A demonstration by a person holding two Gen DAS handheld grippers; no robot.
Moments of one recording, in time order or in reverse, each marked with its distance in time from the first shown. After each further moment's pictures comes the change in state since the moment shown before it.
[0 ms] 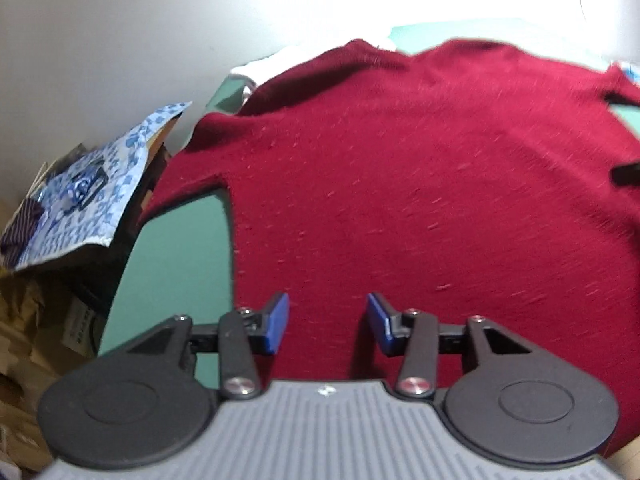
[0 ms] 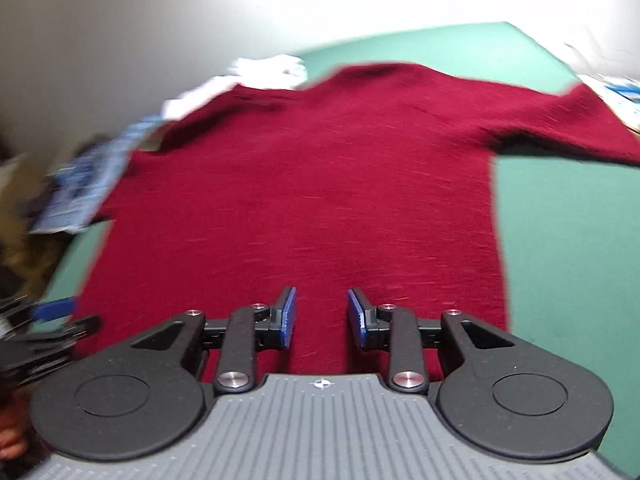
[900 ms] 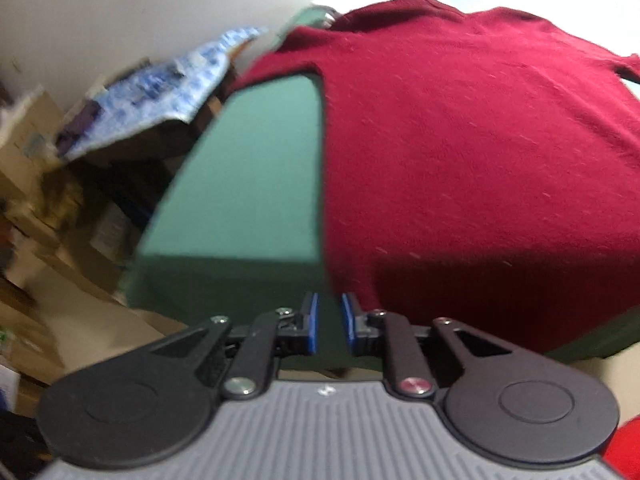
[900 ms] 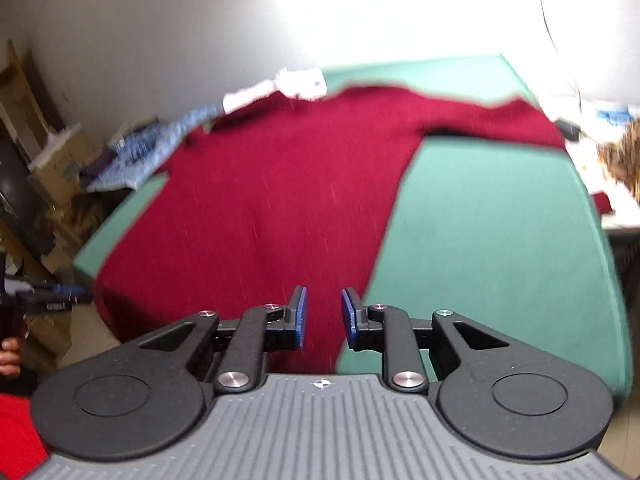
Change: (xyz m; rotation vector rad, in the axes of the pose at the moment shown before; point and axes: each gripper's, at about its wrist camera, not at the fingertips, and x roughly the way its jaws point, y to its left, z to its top) left arm -0.093 0.016 -0.096 -0.184 0.119 0.131; right arm -0.127 -0.068 -0.066 -0.155 -0.085 0.177
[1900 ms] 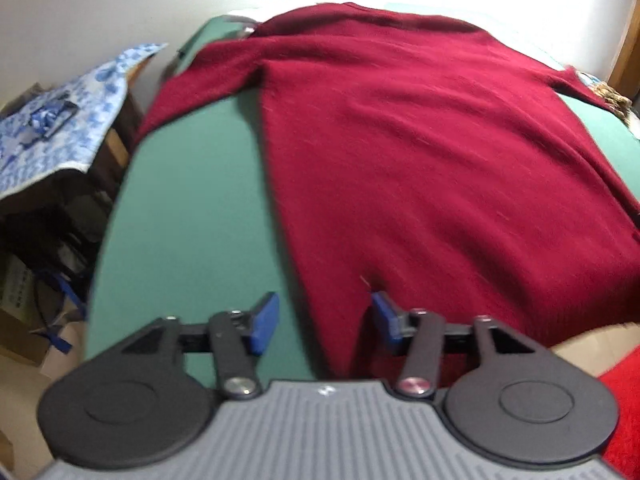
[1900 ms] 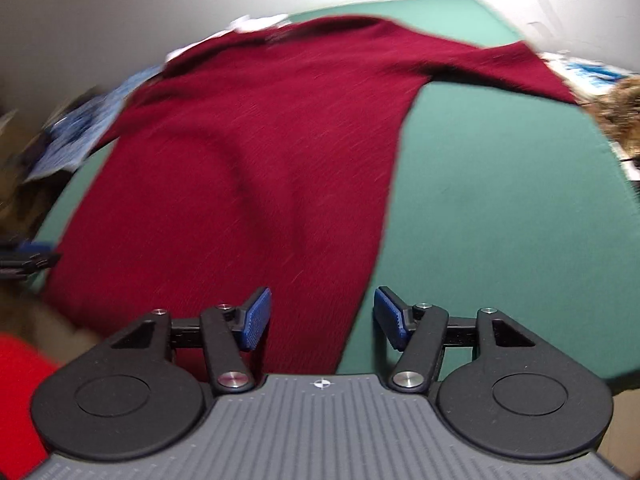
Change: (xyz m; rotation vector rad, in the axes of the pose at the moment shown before) left arm 0.055 0.040 0.035 0.117 -0.019 -0.377; right arm 0.069 0.036 0.002 0.067 0.195 -0.133
